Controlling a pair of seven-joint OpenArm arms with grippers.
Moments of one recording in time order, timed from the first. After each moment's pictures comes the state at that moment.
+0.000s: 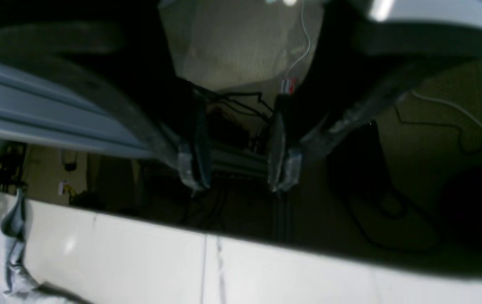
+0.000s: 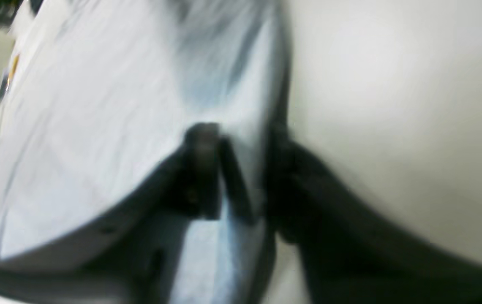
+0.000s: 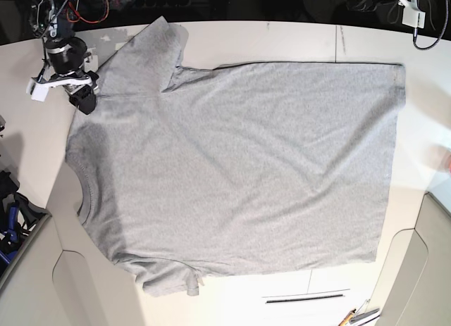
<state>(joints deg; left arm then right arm) 54.5 -19.6 -28.6 95.9 -55.7 -34.6 33.3 -24.7 9.1 17.1 85.0 48.0 13.7 -19.5</state>
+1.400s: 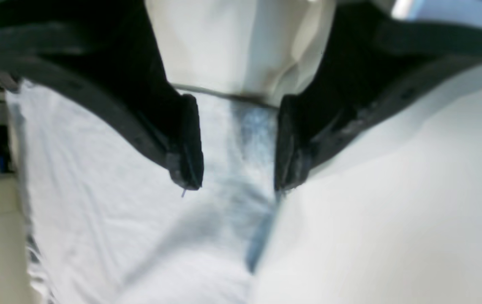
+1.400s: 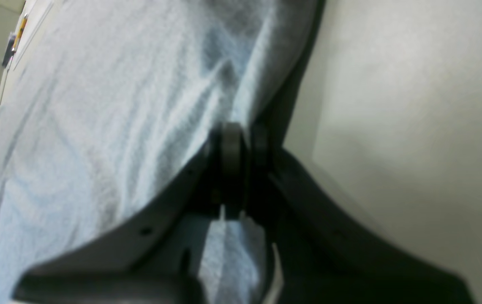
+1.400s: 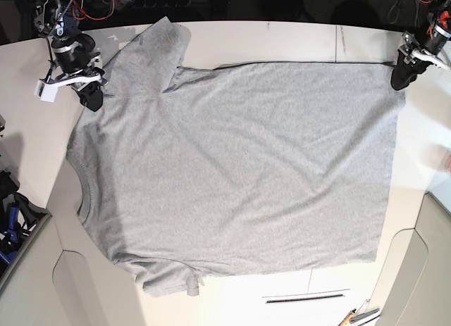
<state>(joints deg) 28.7 -25.3 -31.7 71.5 -61.8 -33.7 35.0 -24.8 9.0 16.0 85.0 45.6 14.5 -19.4</state>
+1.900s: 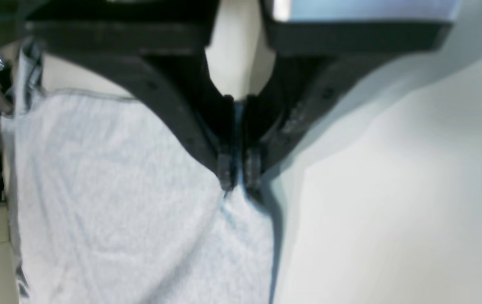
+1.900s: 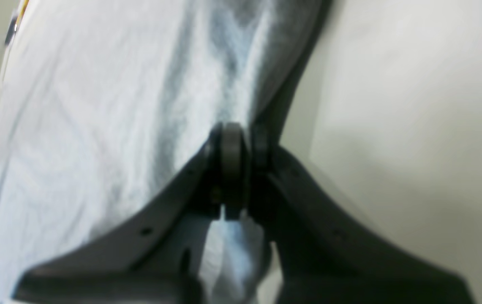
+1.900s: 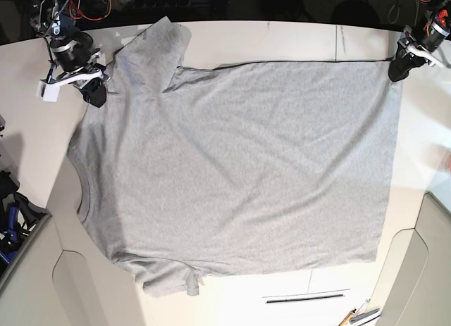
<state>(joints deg) 29.0 -24.7 -35.0 71.9 -60.3 -36.0 39.3 -26.9 9.0 18.0 88.0 45.1 16.6 -25.6</state>
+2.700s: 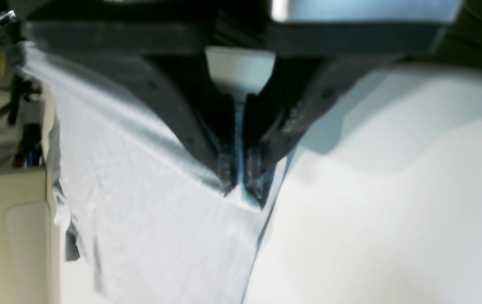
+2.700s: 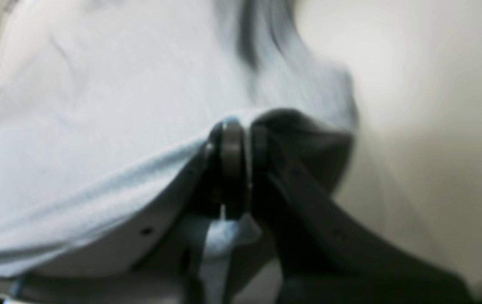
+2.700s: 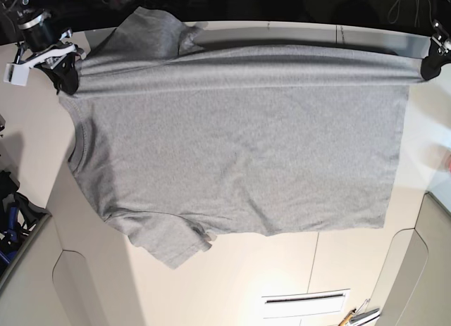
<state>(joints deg) 29.2 -26.0 -50.3 73.7 -75.5 -35.1 53.1 -36.3 11.7 26.1 106.2 46.3 19.5 -29.4</state>
